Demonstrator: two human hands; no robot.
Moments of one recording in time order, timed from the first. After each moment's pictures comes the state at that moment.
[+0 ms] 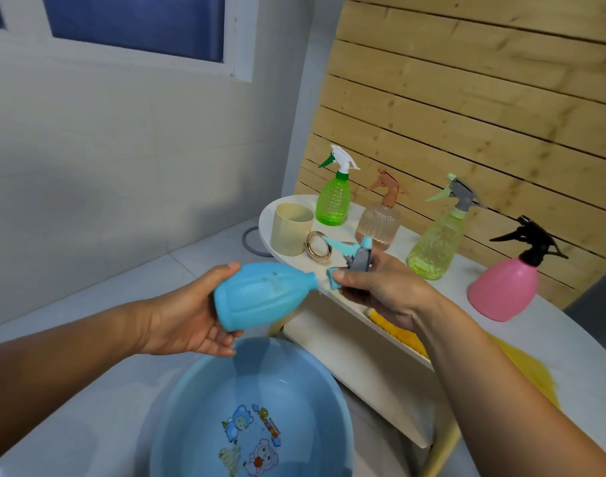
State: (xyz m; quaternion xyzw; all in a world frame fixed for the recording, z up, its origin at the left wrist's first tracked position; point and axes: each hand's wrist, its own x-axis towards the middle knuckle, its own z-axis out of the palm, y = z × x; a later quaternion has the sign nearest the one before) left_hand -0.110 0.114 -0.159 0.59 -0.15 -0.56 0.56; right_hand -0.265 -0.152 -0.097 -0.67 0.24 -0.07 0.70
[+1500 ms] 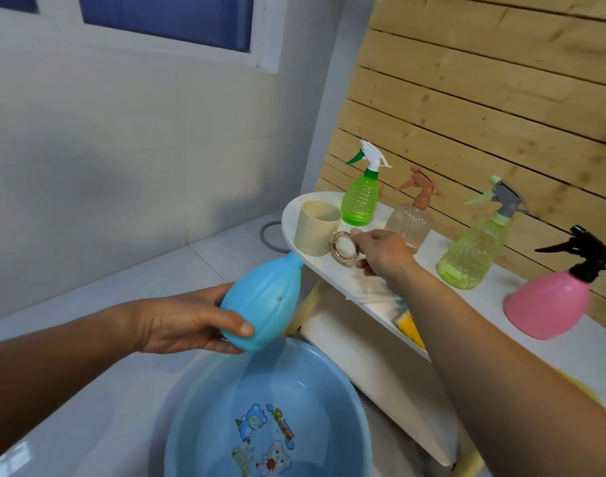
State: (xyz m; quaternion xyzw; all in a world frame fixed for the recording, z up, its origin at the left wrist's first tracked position) left_hand -0.096 0.134 -0.173 0.60 -0.23 -0.54 0.55; right_hand -0.178 -0.171 -0.111 -0.81 0.33 -0.15 0.47
